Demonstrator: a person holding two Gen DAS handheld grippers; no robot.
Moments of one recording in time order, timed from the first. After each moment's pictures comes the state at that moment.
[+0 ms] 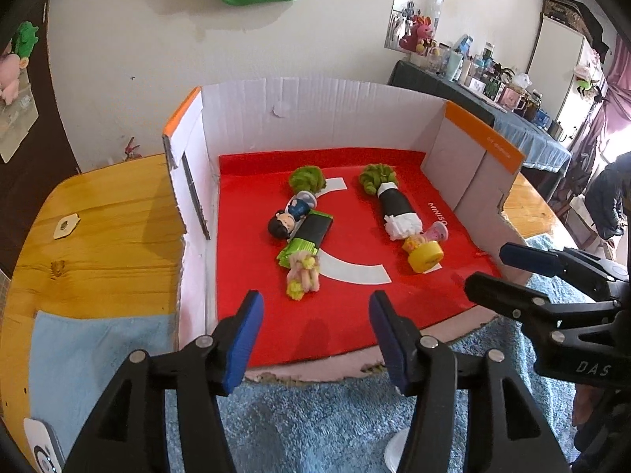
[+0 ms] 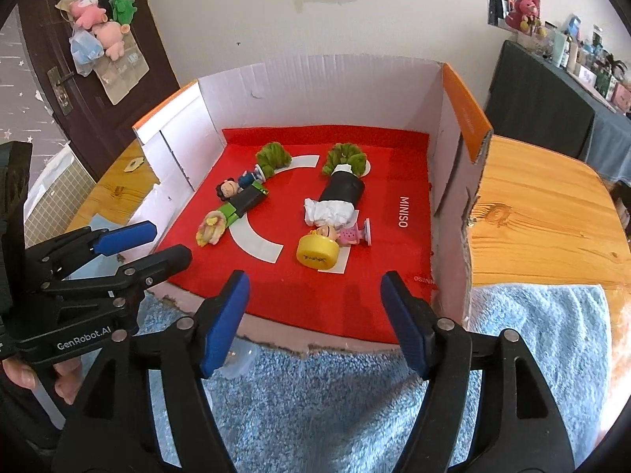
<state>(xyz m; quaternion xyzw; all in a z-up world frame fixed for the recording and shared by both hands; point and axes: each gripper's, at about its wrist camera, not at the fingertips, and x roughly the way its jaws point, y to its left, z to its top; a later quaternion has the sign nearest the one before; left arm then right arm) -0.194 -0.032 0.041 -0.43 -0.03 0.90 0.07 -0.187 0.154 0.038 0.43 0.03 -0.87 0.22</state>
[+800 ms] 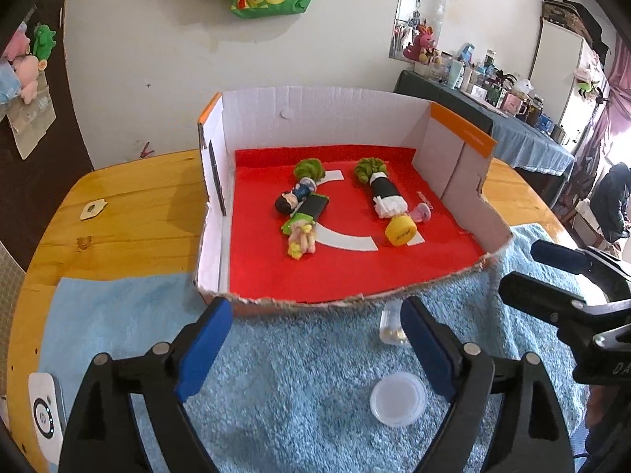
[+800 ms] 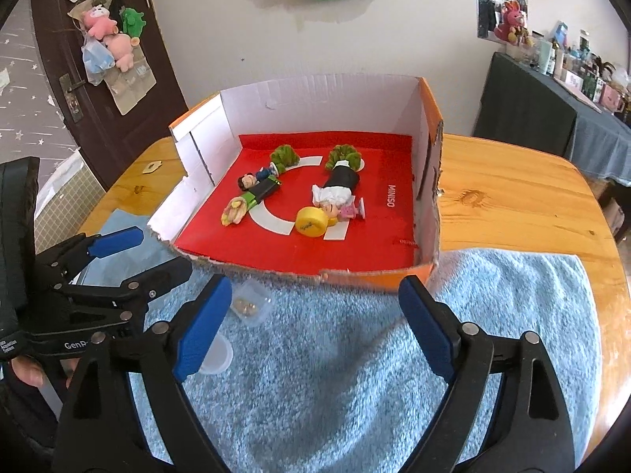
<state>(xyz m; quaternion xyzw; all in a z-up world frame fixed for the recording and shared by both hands) -0.140 -0.025 0.051 -0.41 -0.02 0.91 0.05 -0.132 0.173 0.056 0.41 0.02 -0.89 0.21</state>
